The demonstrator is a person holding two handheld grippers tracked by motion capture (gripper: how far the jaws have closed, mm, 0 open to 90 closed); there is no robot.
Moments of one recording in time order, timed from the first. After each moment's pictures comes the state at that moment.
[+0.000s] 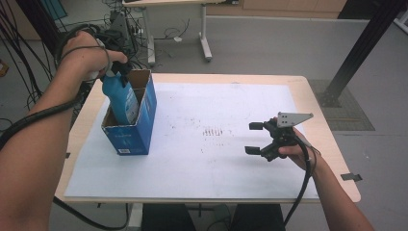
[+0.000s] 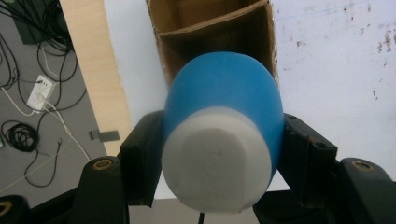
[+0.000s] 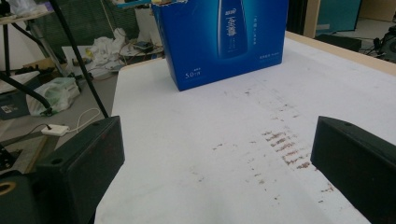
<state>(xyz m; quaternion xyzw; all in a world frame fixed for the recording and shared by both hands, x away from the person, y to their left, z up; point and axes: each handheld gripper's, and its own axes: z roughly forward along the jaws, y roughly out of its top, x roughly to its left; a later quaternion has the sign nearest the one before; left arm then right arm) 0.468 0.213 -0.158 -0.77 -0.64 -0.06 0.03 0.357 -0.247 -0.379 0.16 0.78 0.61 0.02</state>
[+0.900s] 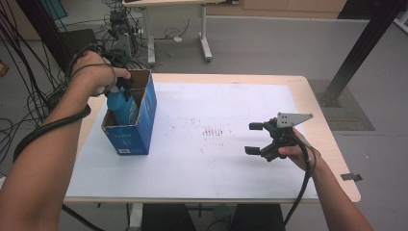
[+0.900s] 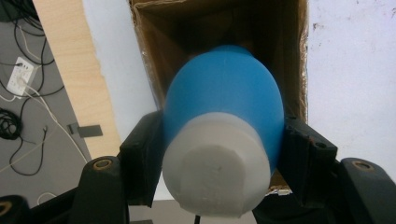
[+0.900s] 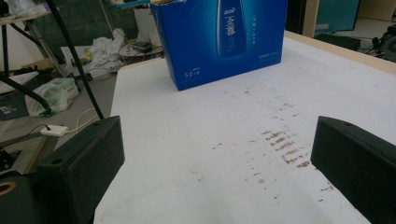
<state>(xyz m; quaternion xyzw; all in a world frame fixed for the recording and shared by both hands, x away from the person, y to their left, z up) 0.474 0.220 -0.208 -0.76 -0.65 -0.03 0.05 0.357 -0.247 -0.380 0.16 0.78 0.61 0.02</state>
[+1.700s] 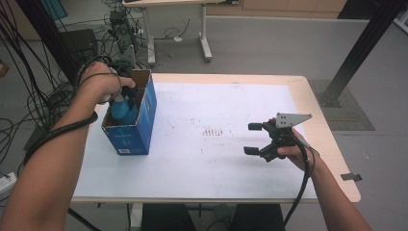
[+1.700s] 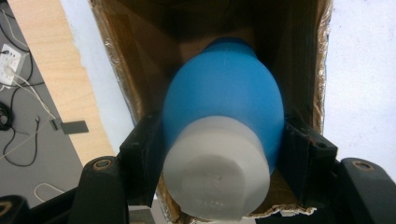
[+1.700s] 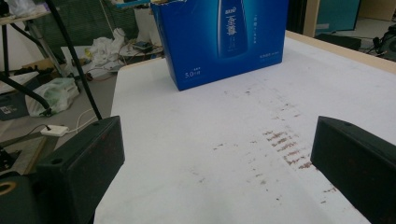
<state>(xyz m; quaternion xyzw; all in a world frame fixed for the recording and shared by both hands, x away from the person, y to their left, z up) 0.478 0.216 -0.238 -0.76 -0.65 0.00 0.07 0.357 -0.244 -0.381 0.16 0.78 0.61 0.02</state>
